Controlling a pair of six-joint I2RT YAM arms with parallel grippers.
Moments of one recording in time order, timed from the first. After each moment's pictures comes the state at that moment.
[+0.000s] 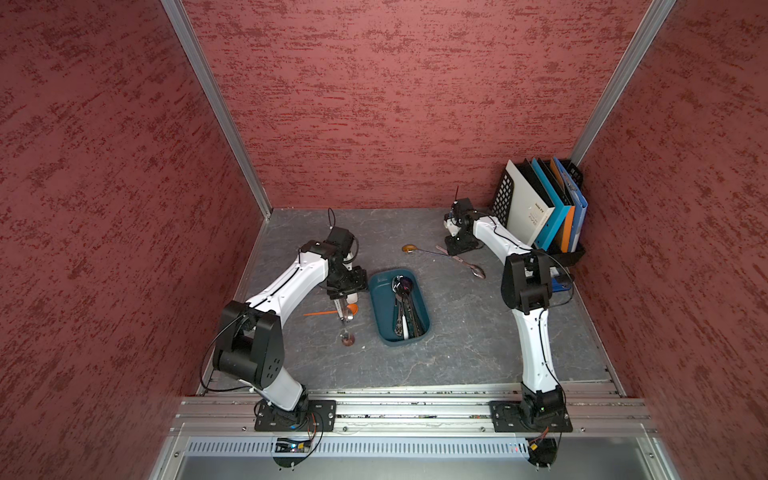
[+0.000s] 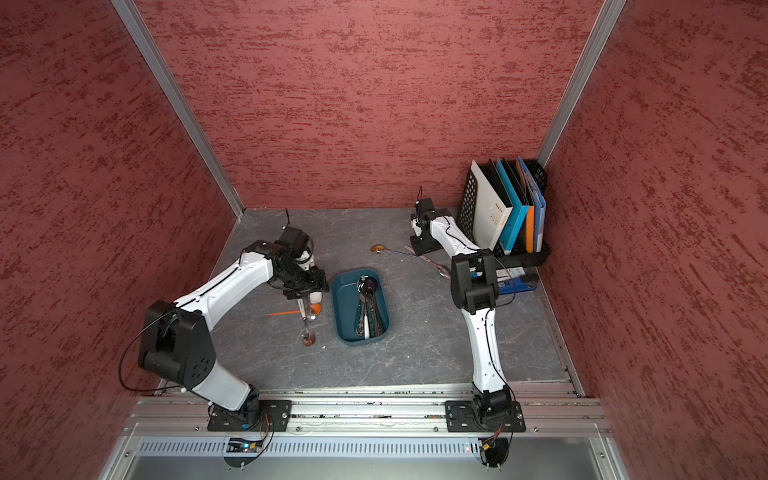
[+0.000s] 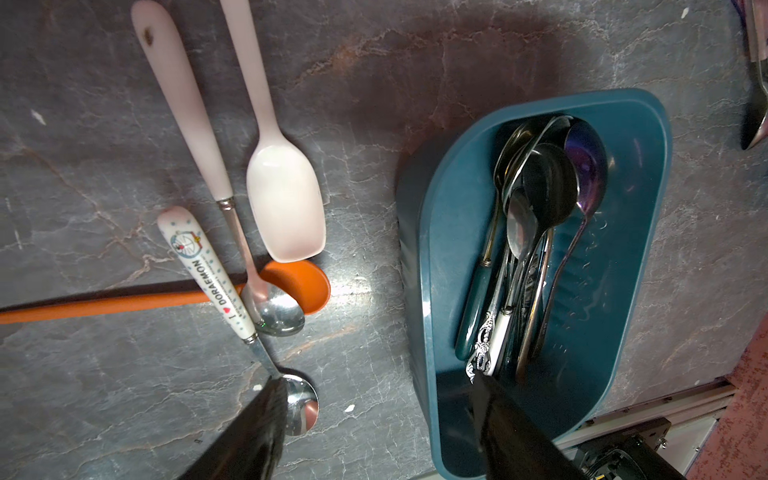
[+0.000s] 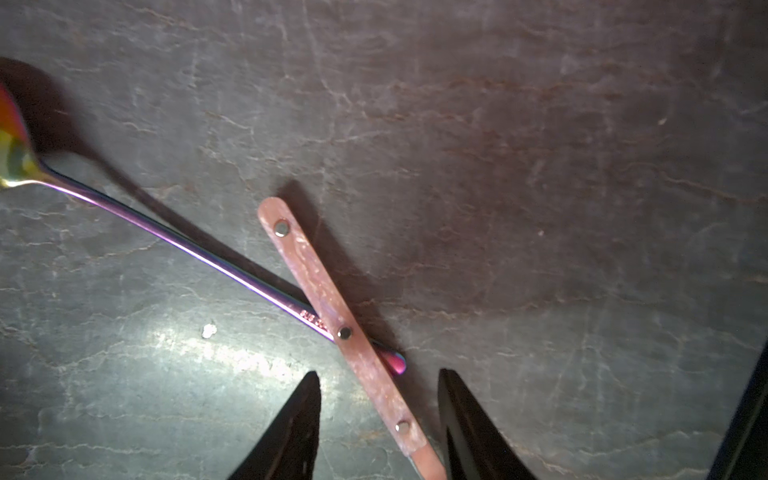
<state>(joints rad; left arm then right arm) -0.32 1.60 1.26 -1.00 0.23 -0.47 0.22 2.38 2.09 -0.96 -0.02 -0.10</state>
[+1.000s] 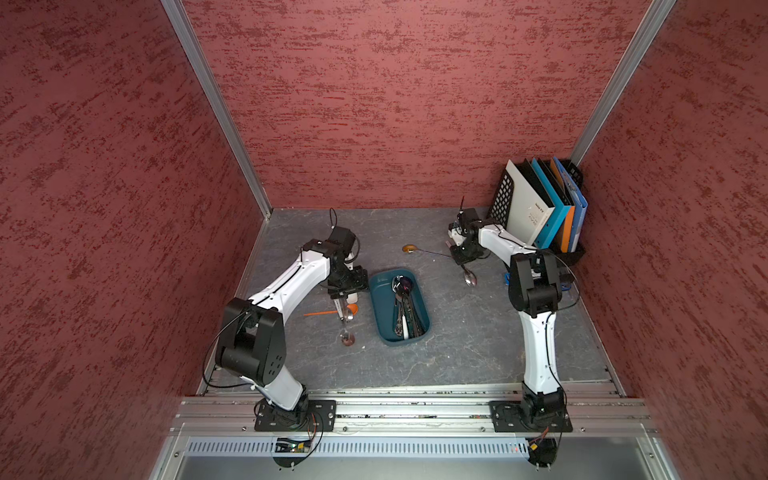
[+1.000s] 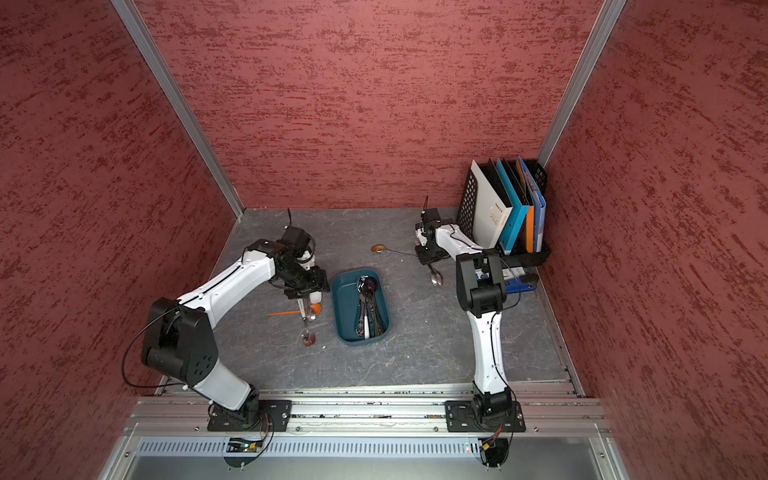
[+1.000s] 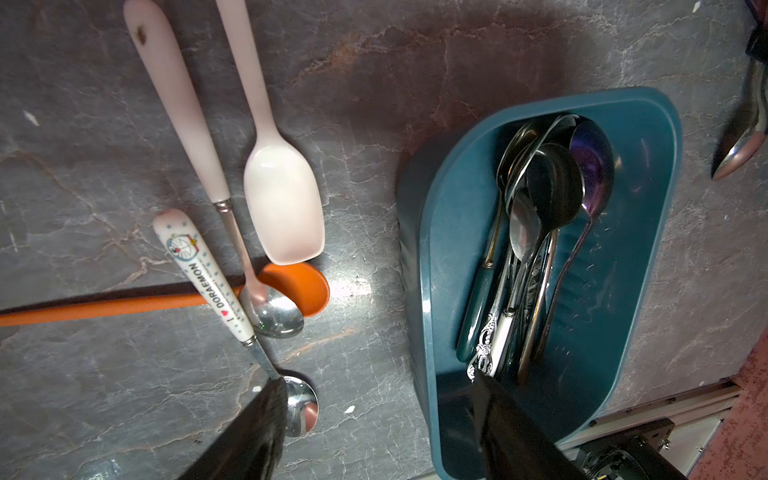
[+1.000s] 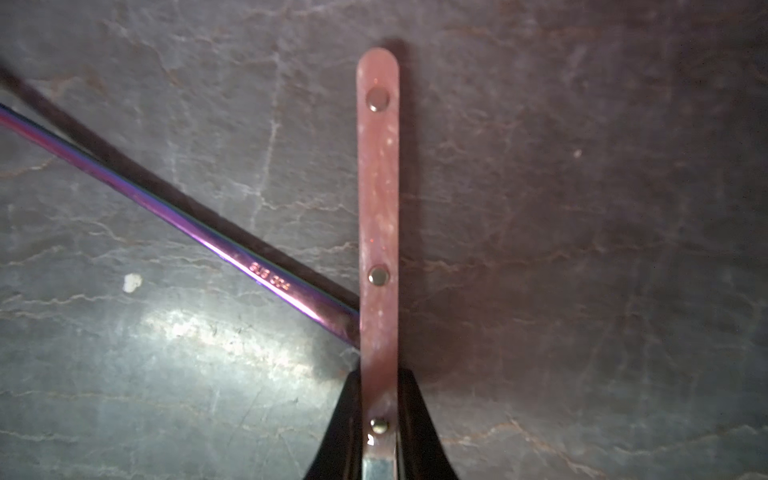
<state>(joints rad) -0.32 1.61 1.27 -1.00 0.23 -0.47 0.20 2.28 1.83 -0.83 -0.04 -0.13</state>
